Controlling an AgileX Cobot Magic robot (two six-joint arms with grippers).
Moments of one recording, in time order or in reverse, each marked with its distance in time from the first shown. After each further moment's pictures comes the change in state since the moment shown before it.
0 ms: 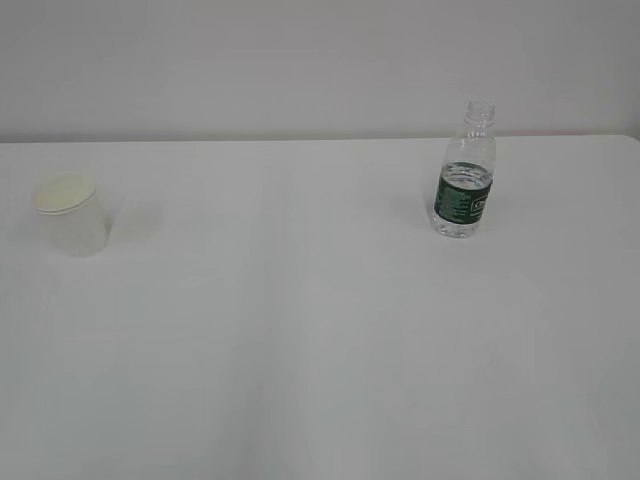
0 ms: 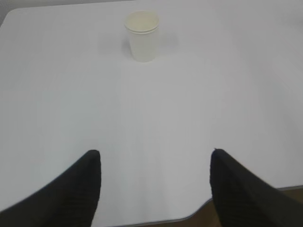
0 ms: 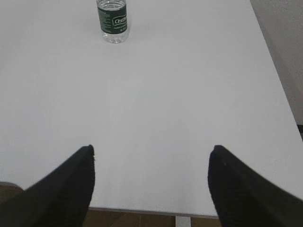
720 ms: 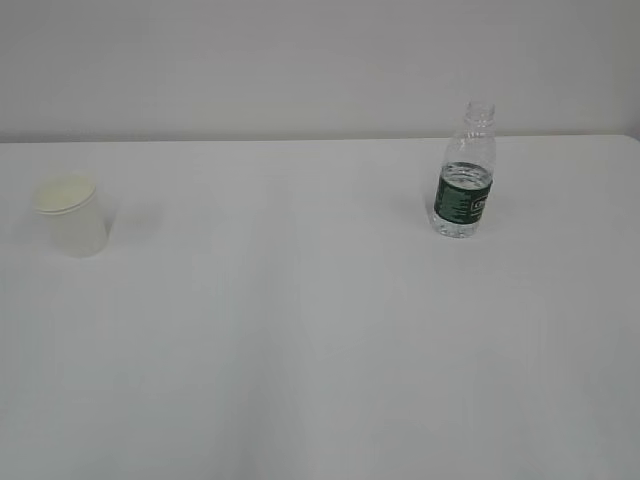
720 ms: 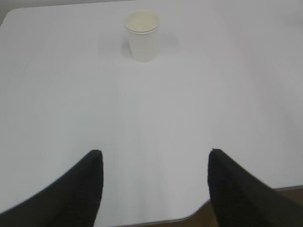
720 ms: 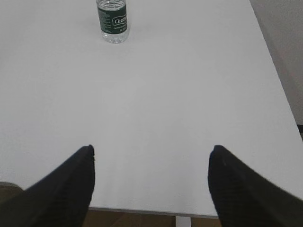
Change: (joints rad) left arm 0.000 0.000 0.000 0.000 0.000 0.000; right arm 0.000 0.000 0.000 0.000 0.000 0.001
